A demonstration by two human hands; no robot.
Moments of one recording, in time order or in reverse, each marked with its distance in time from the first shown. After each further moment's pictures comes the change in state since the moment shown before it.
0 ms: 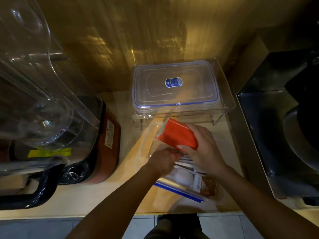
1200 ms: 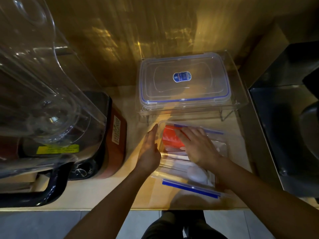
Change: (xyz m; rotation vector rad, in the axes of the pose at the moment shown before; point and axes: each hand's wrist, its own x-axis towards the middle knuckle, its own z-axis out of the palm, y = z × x) left_hand -0.039 -0.026 -0.008 -0.751 0.499 -0.479; right_hand 0.017 0.003 0.028 -0.655 -0.274 -0.347
